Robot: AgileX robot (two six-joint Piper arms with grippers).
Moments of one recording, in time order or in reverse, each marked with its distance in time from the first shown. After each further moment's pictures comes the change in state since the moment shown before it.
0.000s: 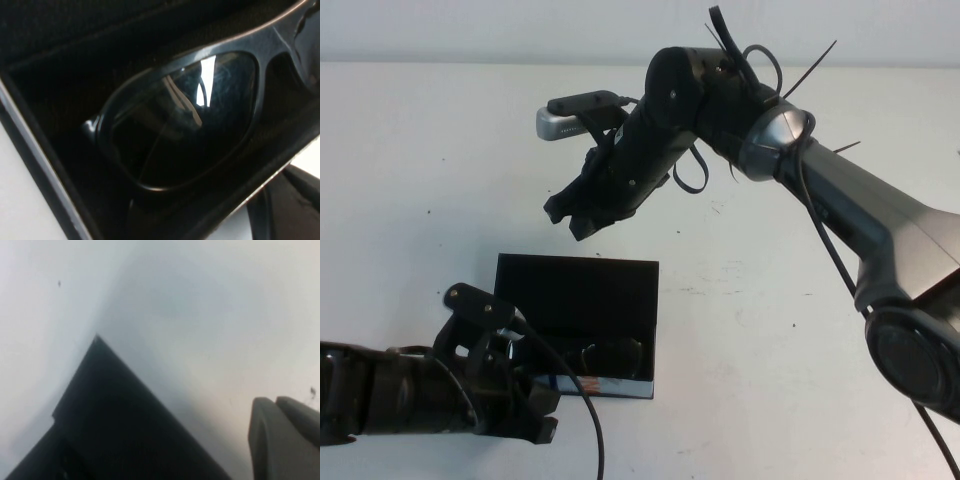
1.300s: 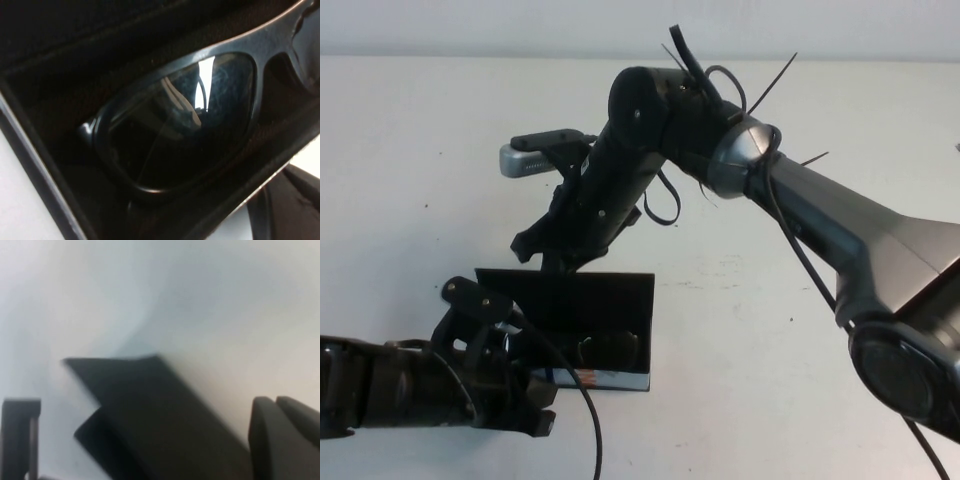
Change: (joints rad) right arm 0.065 -0.008 0.048 0.062 0.078 0.030; left arm 0.000 0.000 0.000 0.000 -0.007 0.002
